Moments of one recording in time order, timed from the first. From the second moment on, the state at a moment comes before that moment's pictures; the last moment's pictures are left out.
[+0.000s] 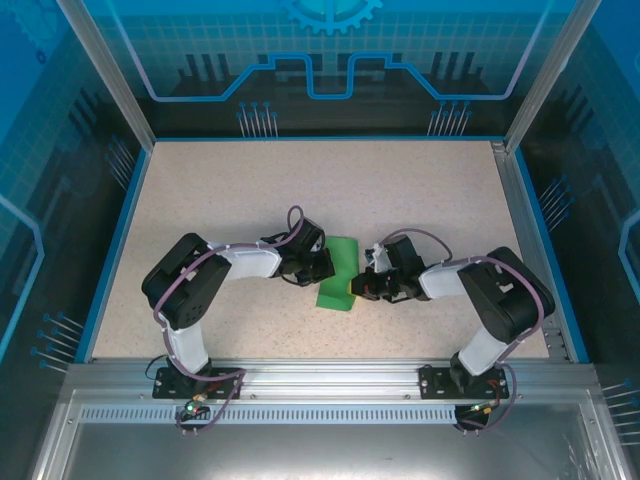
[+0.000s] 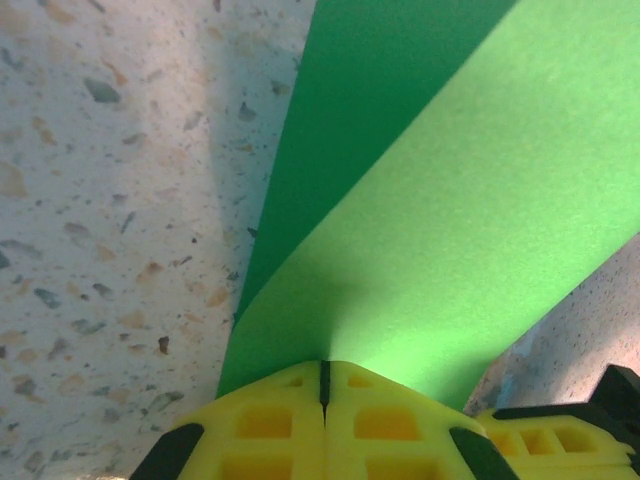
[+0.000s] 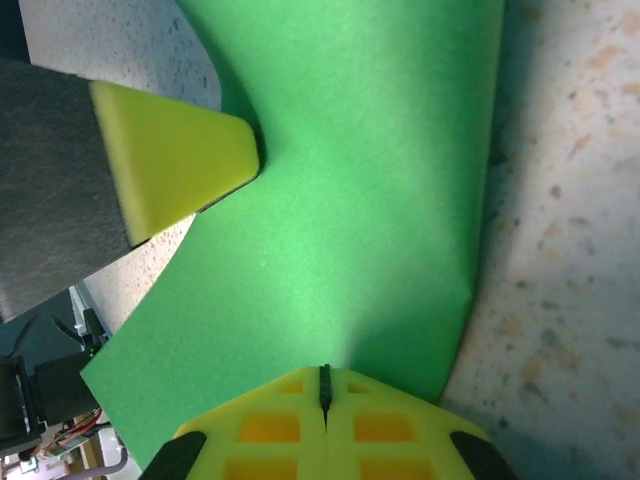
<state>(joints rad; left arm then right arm) -0.64 1.83 0.94 -0.12 0.30 -0.97 0.49 1.63 0.53 0.17 -0.66 0.73</state>
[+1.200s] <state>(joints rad) -0.64 1.83 0.94 -0.12 0.30 -0.97 0.57 1.52 0.47 0.12 -0.64 0.72</state>
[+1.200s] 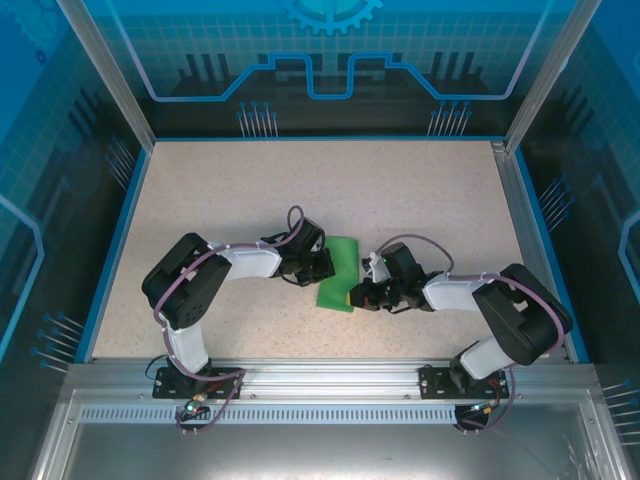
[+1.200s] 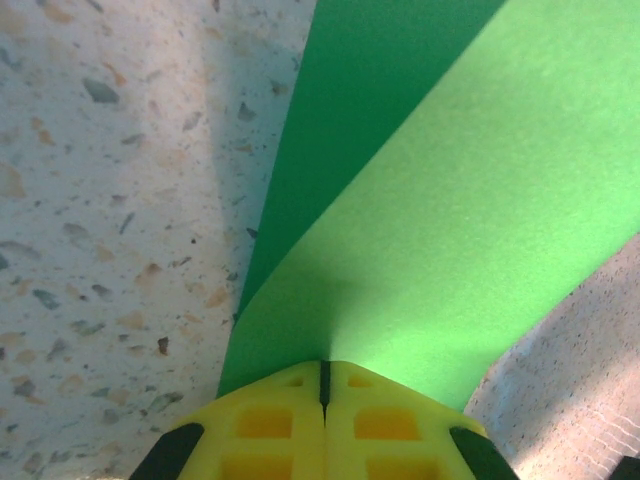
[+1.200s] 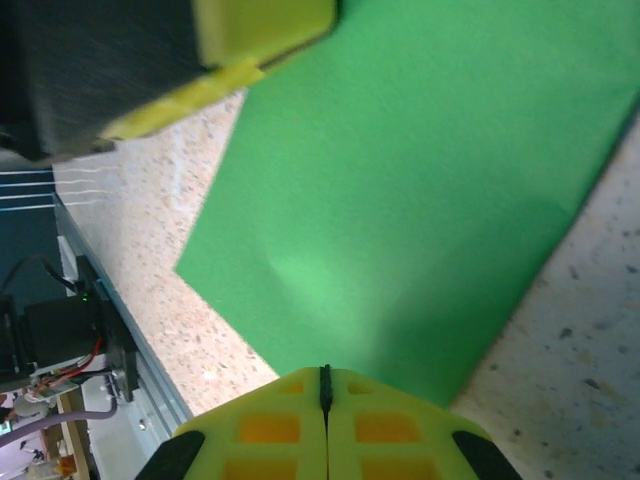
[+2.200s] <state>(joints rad) -0.64 1.83 0.94 -0.11 0.30 -0.97 0.57 1.50 0.46 0.01 -0.62 0.68</state>
